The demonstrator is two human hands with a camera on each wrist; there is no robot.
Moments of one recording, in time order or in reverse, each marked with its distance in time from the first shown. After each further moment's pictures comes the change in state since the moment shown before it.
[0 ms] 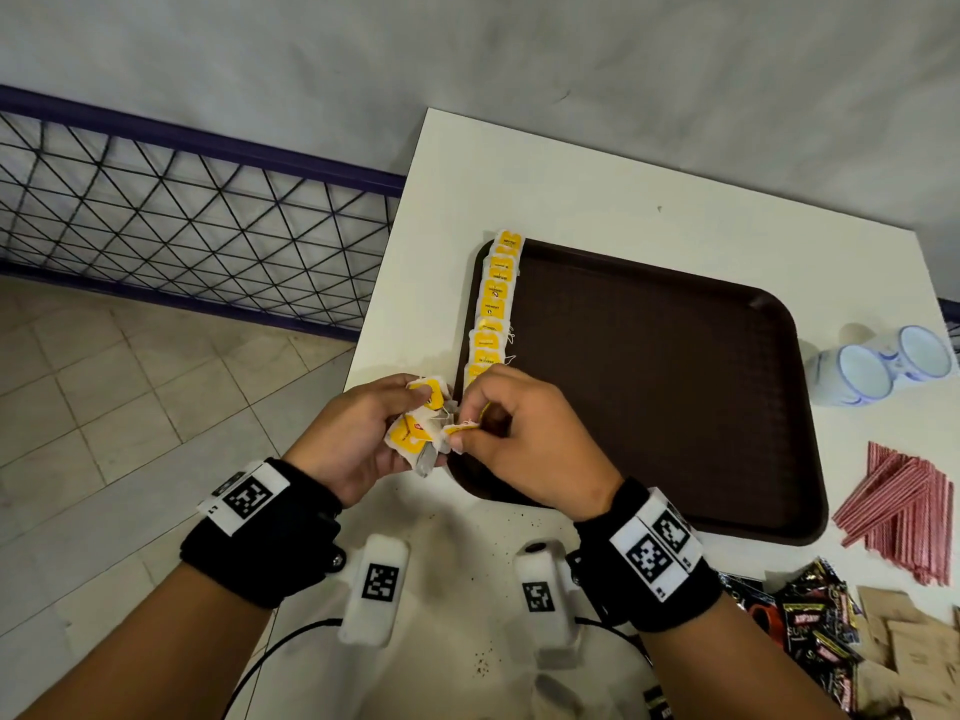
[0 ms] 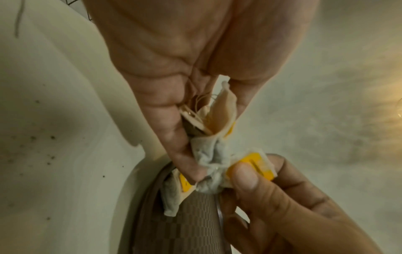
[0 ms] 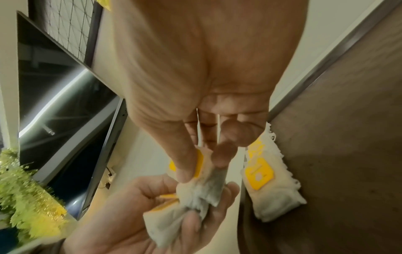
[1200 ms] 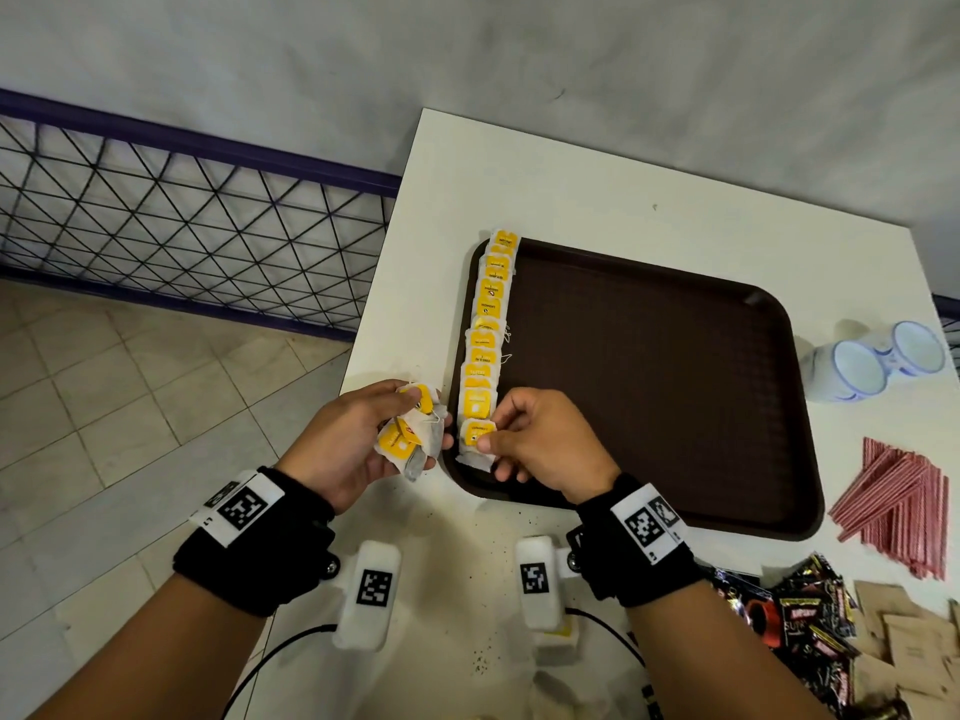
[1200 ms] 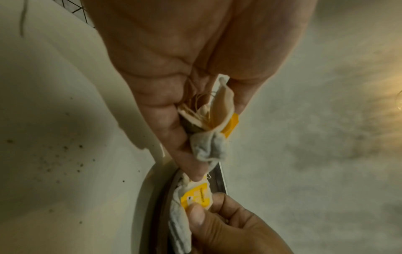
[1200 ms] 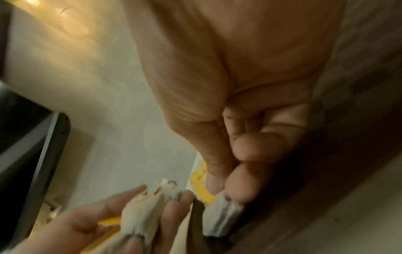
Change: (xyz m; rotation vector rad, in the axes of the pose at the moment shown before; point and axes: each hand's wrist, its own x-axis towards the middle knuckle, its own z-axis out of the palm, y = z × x) left_hand -0.001 -0.006 -0.006 -0.001 0.006 -0.001; right_hand 0.001 0.034 0.001 0.291 -0.056 0.538
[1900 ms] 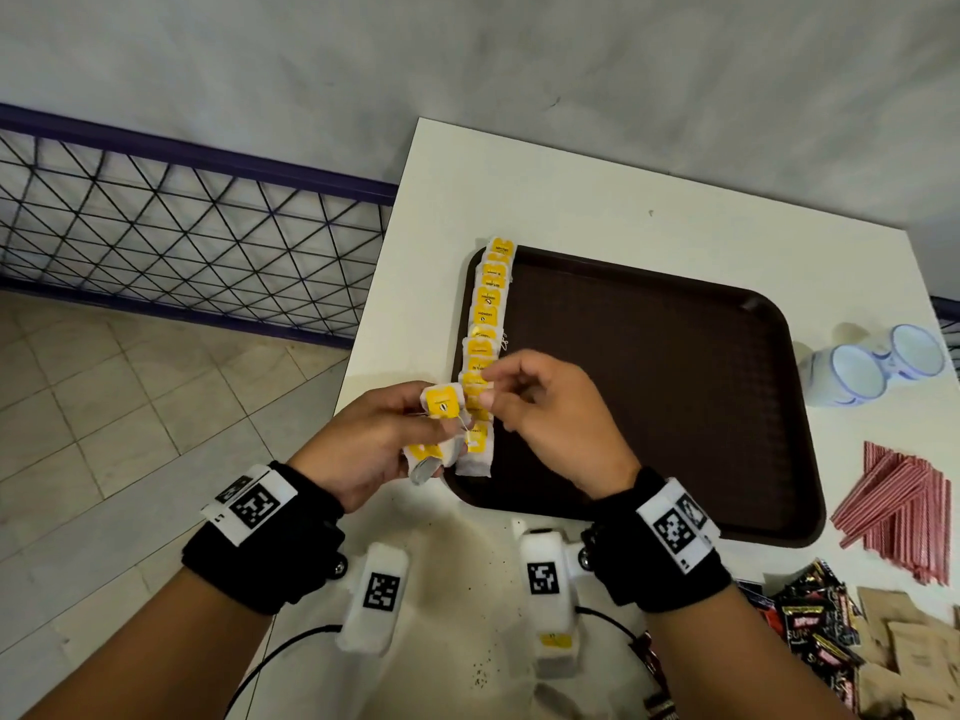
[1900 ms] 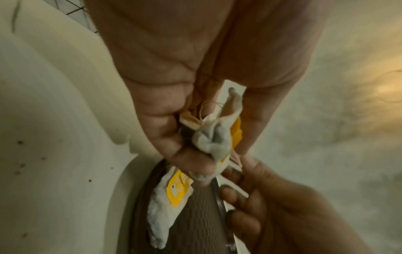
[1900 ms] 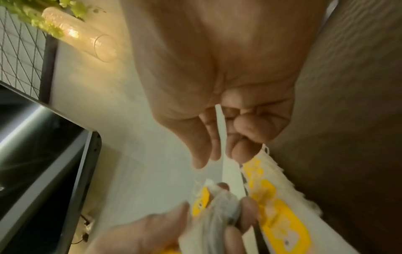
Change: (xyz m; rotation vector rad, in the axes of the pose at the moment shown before) left_hand 0.005 0.005 0.011 0.161 -0.143 0.076; right_hand -0.004 -0.027 -0.014 -0.071 0.173 -0.327
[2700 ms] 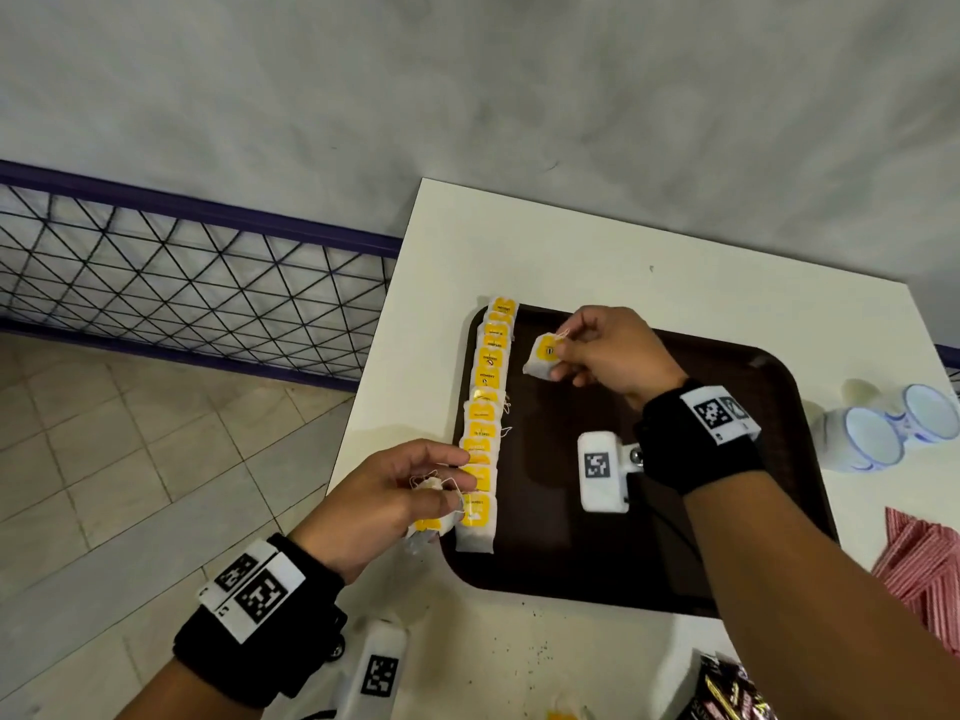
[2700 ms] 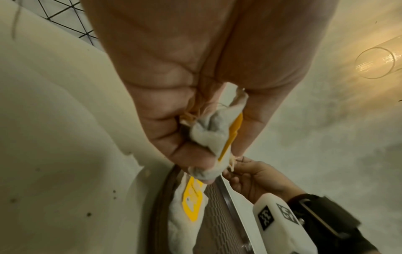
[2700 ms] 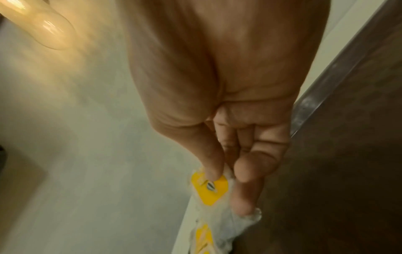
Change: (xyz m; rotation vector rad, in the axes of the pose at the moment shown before) left_hand 0.016 0.001 -0.005 0.264 0.027 0.061; right_hand 0.119 -0.001 -0.077 0.002 0.045 0.151
